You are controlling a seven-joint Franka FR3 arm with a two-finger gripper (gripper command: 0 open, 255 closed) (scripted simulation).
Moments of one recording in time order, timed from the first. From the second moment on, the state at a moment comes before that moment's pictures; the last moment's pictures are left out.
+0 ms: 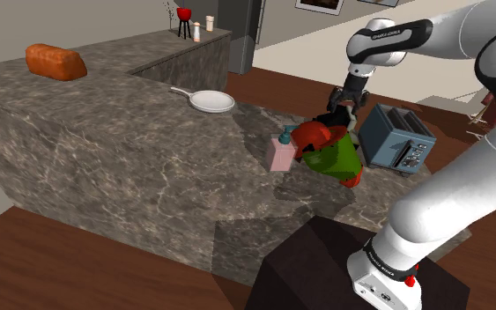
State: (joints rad) arm -0.29 -0.13 -0.31 -2.06 -0.05 1.92 0.09
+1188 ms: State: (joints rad) arm -0.41 0.16 -0.42 -1.93 0.06 2.07 0.11
